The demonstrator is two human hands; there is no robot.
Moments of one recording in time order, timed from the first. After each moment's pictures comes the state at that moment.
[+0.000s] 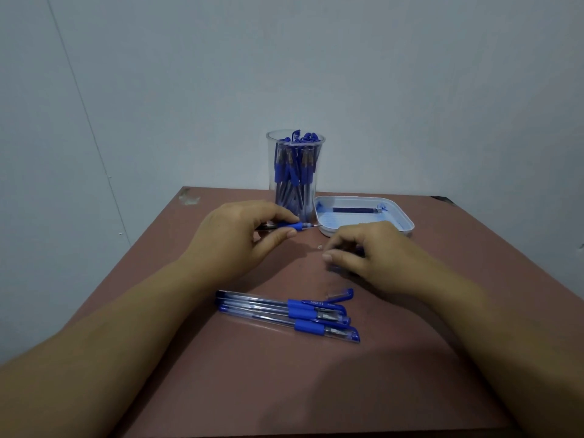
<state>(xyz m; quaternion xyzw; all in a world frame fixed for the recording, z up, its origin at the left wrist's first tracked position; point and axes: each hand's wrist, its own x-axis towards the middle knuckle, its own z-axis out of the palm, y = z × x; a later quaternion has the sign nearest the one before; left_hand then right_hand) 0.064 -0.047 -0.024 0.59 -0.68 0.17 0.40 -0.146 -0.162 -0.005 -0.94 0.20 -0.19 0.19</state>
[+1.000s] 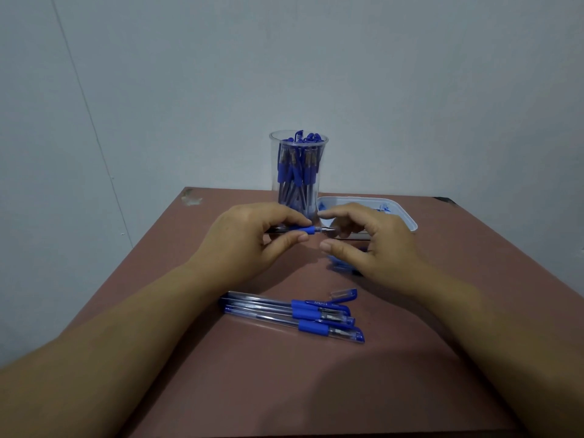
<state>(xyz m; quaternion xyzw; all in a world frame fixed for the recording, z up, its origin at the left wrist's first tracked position) 0.058 -0.049 -0.025 0.57 -0.70 0.15 0.41 -0.138 -0.168 -0.018 -0.91 0.10 -0.35 0.18</state>
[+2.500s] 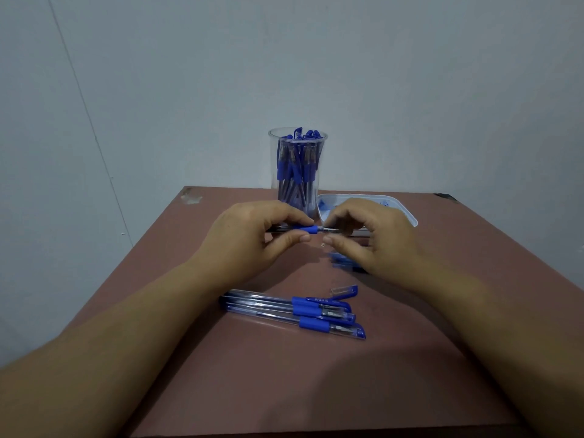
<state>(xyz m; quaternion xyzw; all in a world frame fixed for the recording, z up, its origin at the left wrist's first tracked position) 0.055 -0.047 -0.023 0.55 -0.71 0.14 0.42 -0.137 -0.172 -0.016 -0.92 0.06 -0.37 0.14</state>
